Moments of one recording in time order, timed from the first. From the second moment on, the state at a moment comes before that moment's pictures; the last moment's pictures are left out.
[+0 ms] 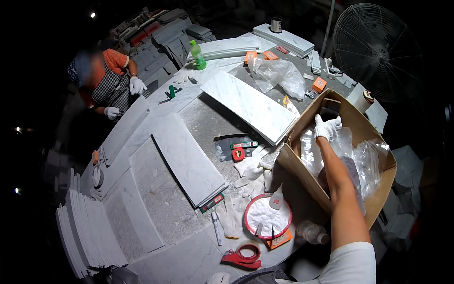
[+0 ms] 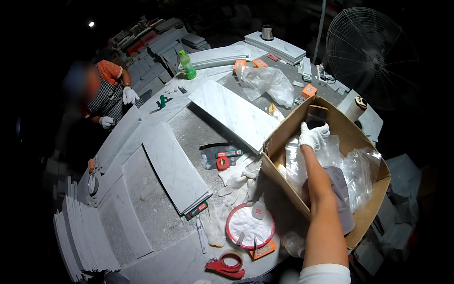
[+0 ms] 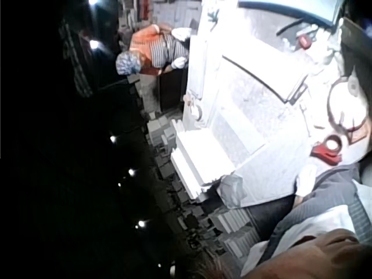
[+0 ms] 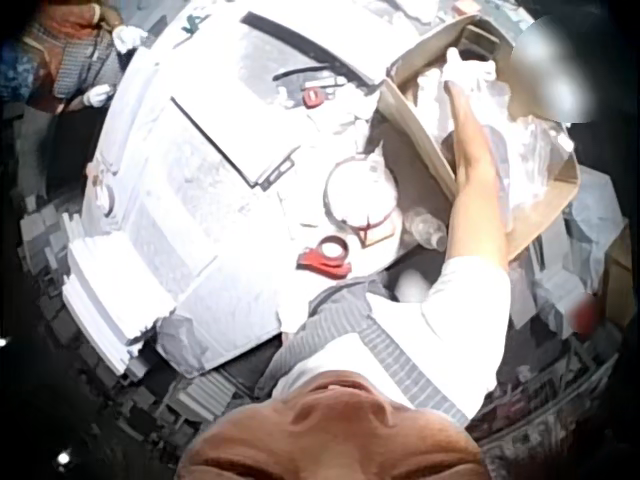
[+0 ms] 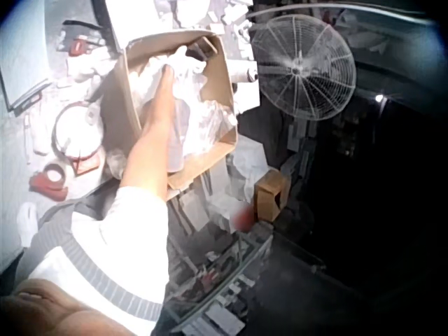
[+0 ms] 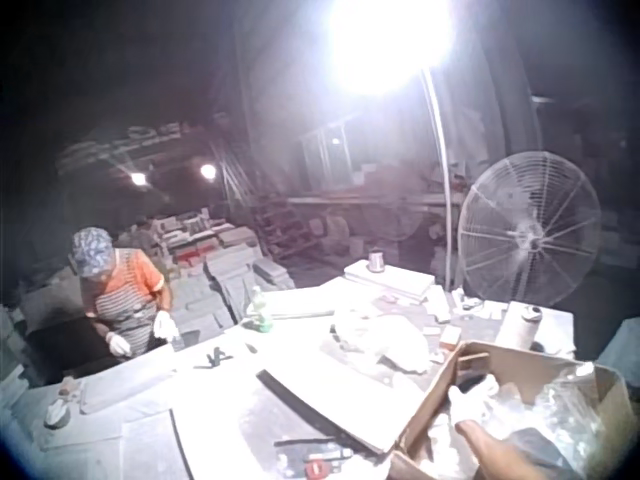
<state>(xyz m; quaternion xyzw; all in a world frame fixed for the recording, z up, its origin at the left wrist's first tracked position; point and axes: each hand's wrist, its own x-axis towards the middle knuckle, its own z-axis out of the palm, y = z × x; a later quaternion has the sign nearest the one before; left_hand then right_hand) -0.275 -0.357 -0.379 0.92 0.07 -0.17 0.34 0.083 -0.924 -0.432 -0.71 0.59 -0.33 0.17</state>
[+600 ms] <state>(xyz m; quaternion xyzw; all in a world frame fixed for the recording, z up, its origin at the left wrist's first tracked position) -0.188 -0.342 -0.136 0.96 -0.04 0.09 0.28 -0.013 -1.026 -0.275 -0.70 0.46 -0.28 0.47</state>
